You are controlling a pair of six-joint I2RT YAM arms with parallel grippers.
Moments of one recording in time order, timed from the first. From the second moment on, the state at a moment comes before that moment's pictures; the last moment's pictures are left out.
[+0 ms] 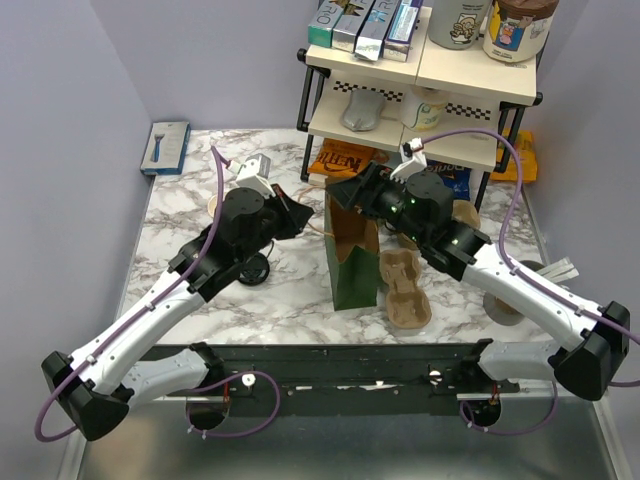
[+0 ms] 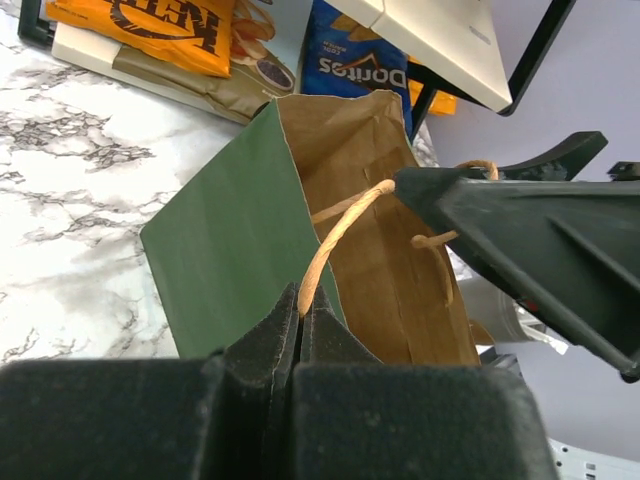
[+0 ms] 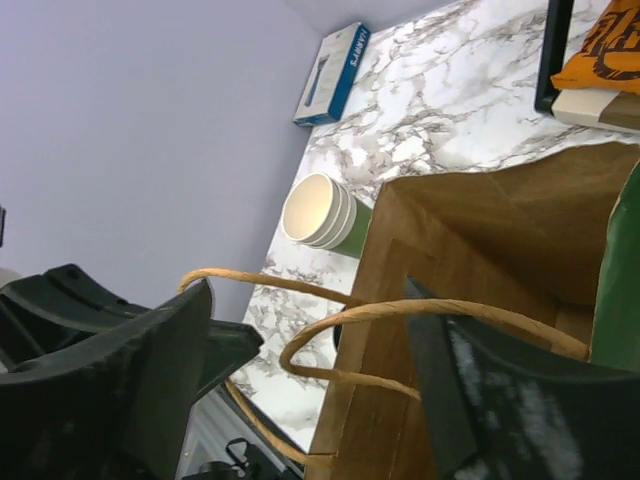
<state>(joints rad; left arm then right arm) -0.72 1.01 1.06 -0.32 -0.14 -0.76 0.78 1.24 1.11 0.01 0.11 0.79</state>
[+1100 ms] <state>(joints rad) -0.56 0.93 1.05 -0.58 -0.37 -0.76 0.42 1.06 0.90 -0.13 -0.48 0.53</state>
